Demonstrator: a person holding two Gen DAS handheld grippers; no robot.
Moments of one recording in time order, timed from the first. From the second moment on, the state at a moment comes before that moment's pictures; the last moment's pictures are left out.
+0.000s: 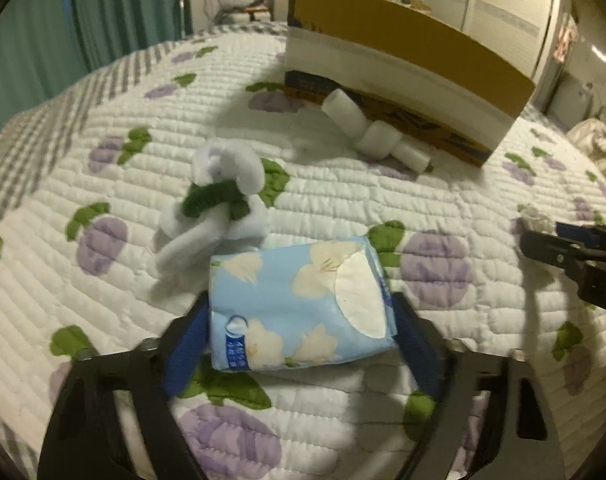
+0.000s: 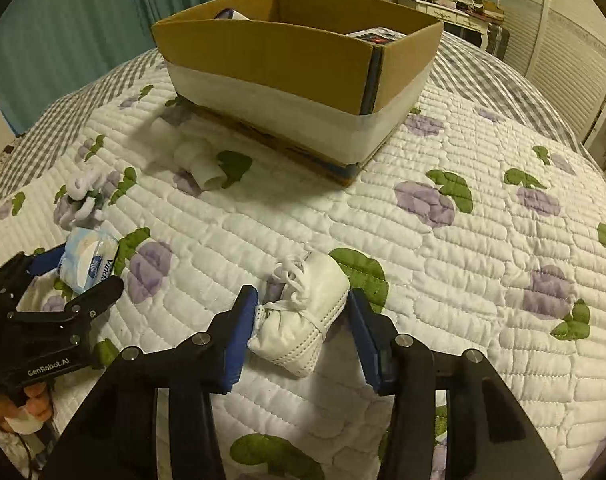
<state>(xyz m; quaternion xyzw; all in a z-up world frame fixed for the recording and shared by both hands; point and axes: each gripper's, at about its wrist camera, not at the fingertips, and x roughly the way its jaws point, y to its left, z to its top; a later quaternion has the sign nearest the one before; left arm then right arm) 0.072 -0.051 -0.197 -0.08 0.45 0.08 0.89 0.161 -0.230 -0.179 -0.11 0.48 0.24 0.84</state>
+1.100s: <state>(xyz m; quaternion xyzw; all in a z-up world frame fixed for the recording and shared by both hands) 0.068 -0.026 -0.015 0.03 0.29 -0.02 0.96 0.082 -0.184 -0.025 -0.09 0.33 0.22 0.91</state>
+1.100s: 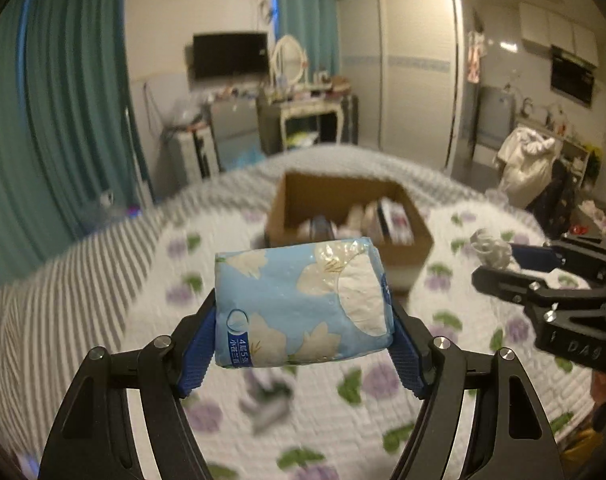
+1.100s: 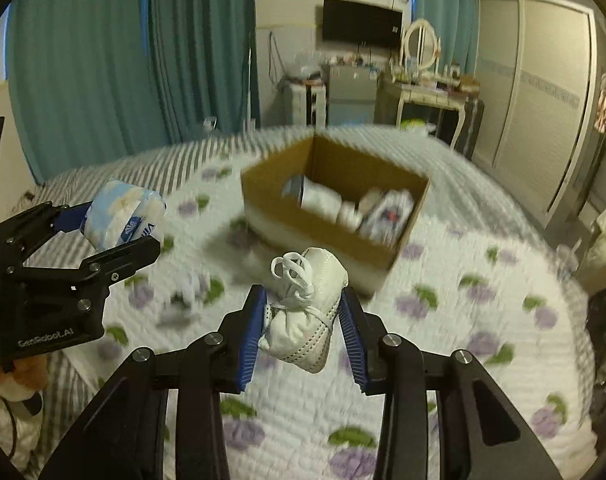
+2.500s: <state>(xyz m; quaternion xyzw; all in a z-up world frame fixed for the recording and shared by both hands) 0.271 -0.040 -0.004 0.13 0.28 -0.05 0.95 0.328 -0.198 -0.010 0.00 0.33 0.15 0.93</state>
